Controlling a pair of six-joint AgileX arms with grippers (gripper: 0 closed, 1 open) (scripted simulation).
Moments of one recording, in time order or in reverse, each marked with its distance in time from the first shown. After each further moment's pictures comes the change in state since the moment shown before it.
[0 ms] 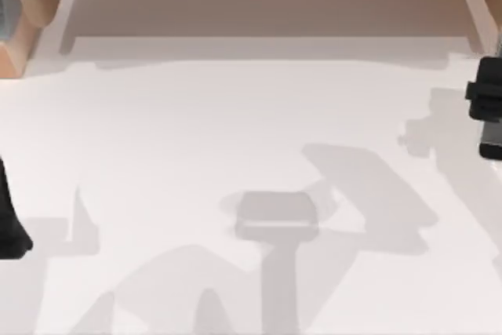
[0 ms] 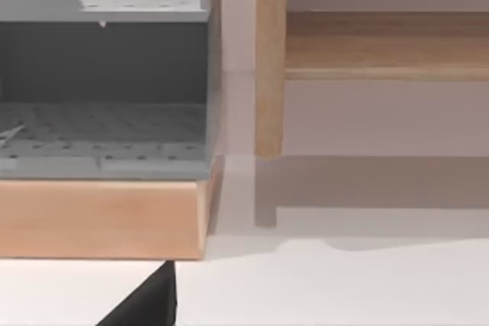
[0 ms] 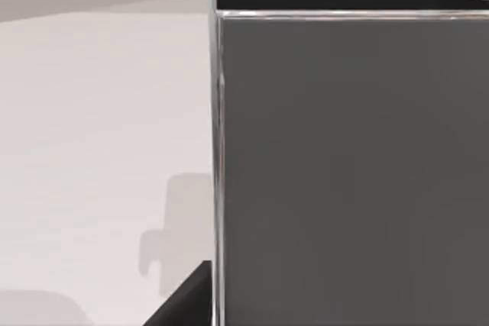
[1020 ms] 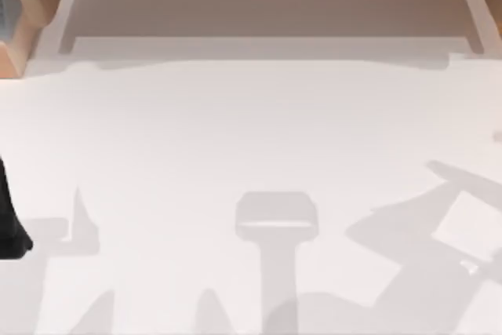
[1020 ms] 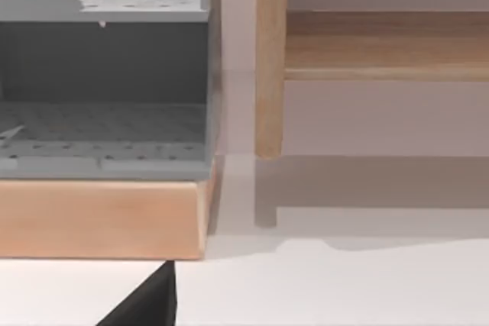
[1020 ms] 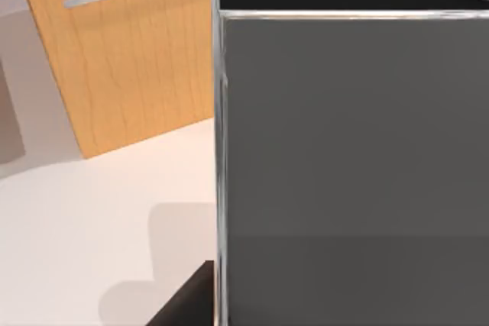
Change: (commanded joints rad) left arm 0.000 0.000 0.000 0.000 0.000 0.000; right arm -0.379 -0.145 -0.208 0.341 0.047 -0.167
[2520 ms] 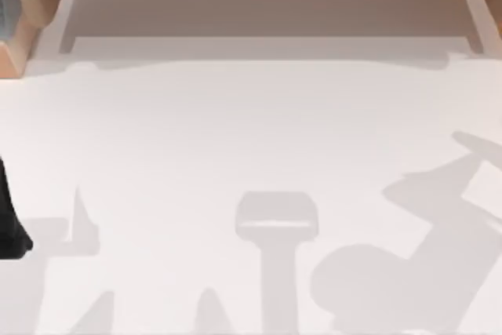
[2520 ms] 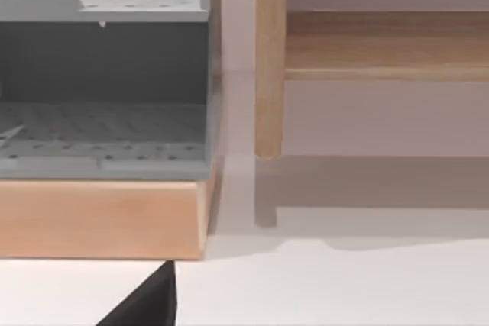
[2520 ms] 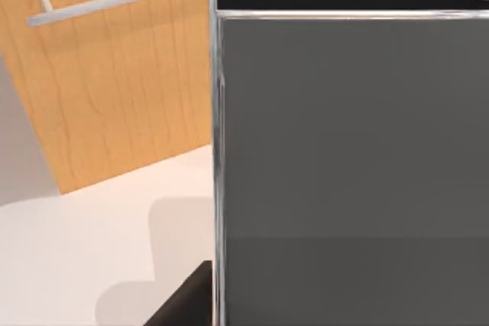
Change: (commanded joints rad) left arm 0.000 0.000 0.000 0.000 0.000 0.000; right arm -0.048 0.240 0.058 0.187 -0.040 -0.020
